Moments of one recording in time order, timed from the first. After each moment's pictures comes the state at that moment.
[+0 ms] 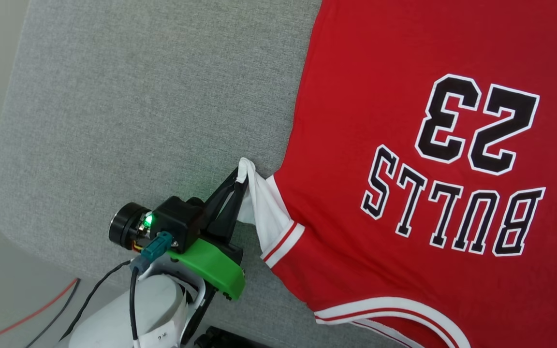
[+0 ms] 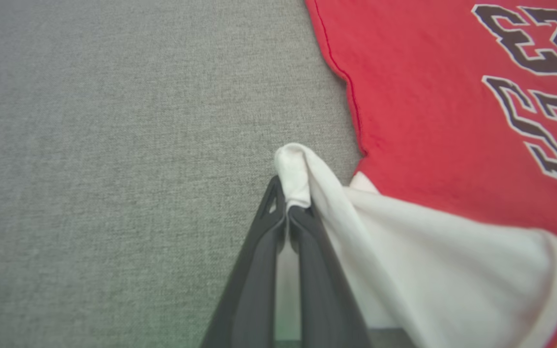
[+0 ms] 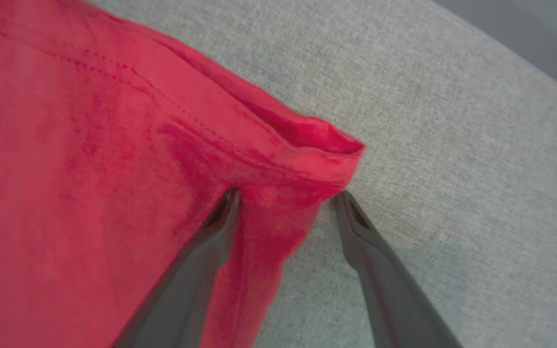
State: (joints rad) left arm -0.48 0.55 -0.89 -0.04 -0.69 0.27 -0.26; right arm -1.17 -0.71 0.41 0.57 0.60 0.13 1.06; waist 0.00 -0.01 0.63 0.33
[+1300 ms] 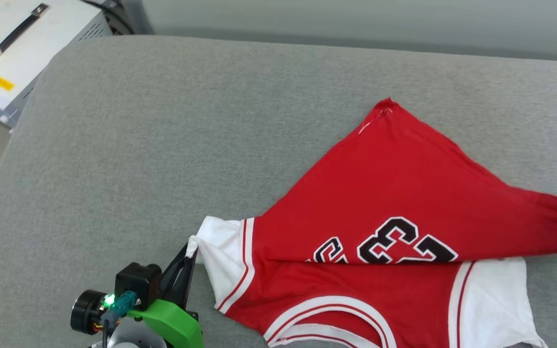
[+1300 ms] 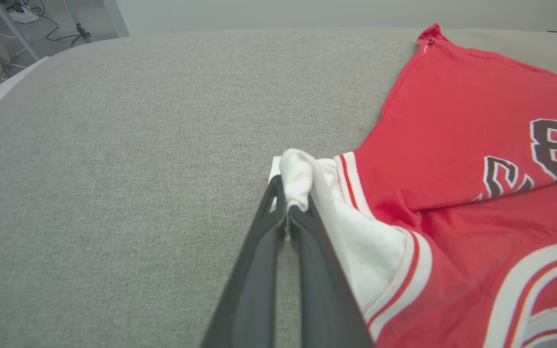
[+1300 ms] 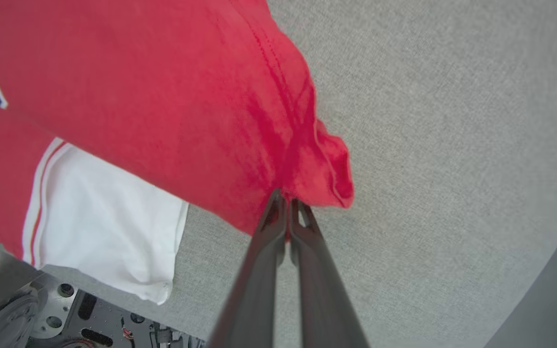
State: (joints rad) left arm -0.20 0.61 -0.81 0.02 -0.75 0.31 -0.26; right arm -0.43 -1.06 0.59 0.09 0.94 0.13 0.76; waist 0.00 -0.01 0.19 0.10
